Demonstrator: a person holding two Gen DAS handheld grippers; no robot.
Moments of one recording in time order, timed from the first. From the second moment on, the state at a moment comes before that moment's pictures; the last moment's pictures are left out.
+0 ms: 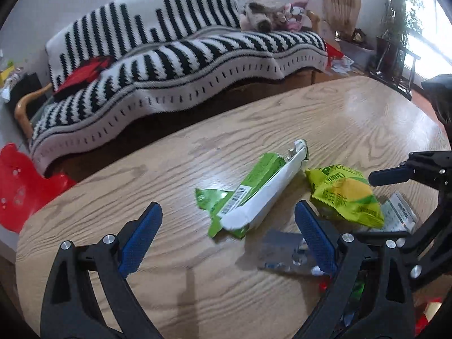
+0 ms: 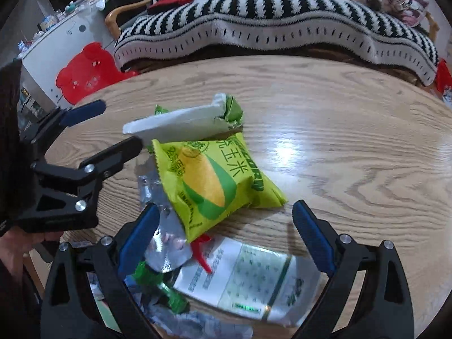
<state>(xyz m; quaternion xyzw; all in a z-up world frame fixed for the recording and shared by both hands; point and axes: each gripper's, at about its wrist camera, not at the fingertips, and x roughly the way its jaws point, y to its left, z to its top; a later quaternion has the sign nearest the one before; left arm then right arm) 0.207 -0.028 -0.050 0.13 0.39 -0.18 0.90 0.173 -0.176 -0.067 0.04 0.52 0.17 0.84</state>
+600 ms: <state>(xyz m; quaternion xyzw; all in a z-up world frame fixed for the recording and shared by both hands) 0.216 -0.034 -0.042 0.08 0.42 -0.17 0.89 0.158 -0.190 -0.039 0.05 0.48 0.15 0.86</state>
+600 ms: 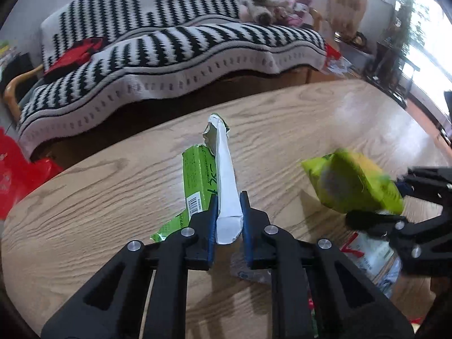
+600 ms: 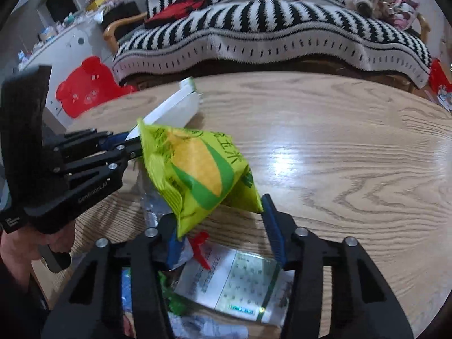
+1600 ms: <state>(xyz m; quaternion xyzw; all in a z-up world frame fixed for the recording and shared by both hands) 0.093 -0.056 0.052 0.04 0.38 -0.16 0.91 0.041 -0.303 0.037 0.10 0.43 0.06 0.90</state>
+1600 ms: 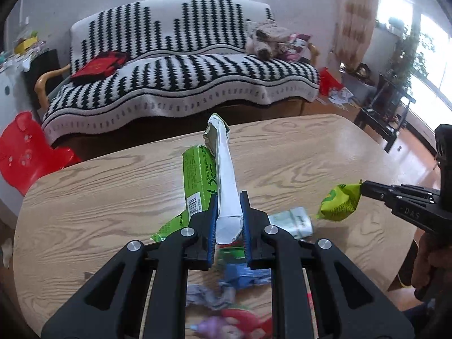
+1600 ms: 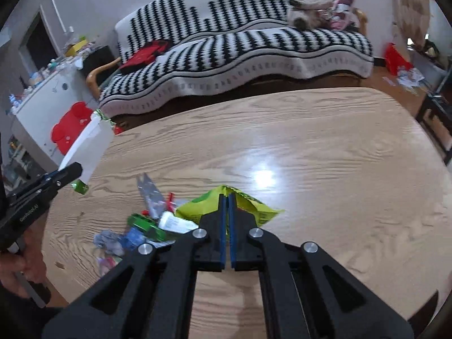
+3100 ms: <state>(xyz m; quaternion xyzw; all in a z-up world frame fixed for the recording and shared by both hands) -0.156 -0.560 -0.099 0.18 0.47 -0.59 0.63 -0.321 -0.718 -0.008 0.33 0.39 -0.34 0.79</state>
